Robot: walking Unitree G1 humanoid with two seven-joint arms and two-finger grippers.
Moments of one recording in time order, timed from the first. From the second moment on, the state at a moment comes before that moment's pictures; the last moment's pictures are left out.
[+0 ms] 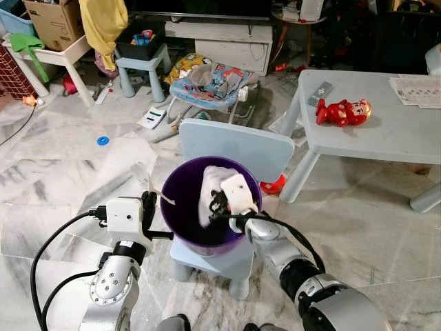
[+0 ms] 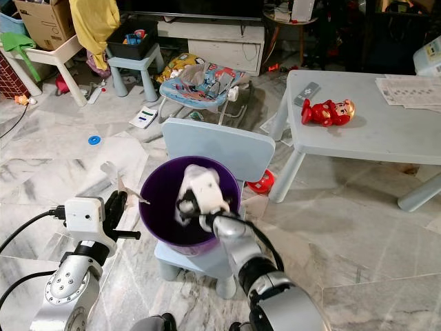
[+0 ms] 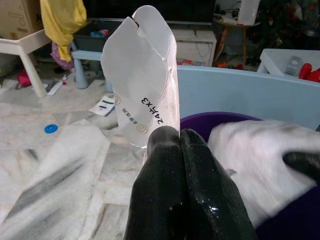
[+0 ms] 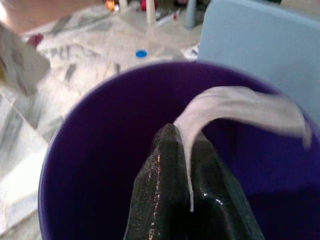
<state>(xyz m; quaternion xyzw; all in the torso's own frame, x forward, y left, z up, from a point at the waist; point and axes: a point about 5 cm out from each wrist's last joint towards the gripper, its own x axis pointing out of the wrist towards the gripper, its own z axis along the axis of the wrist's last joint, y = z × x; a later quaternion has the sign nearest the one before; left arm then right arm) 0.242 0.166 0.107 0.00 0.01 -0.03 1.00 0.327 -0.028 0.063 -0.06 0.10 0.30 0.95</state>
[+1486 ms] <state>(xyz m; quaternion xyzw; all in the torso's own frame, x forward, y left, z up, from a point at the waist) 0.305 0.152 0.064 -0.08 0.15 -0.14 0.98 0.265 -0.157 0.146 -0.16 -0.02 0.37 0.92</state>
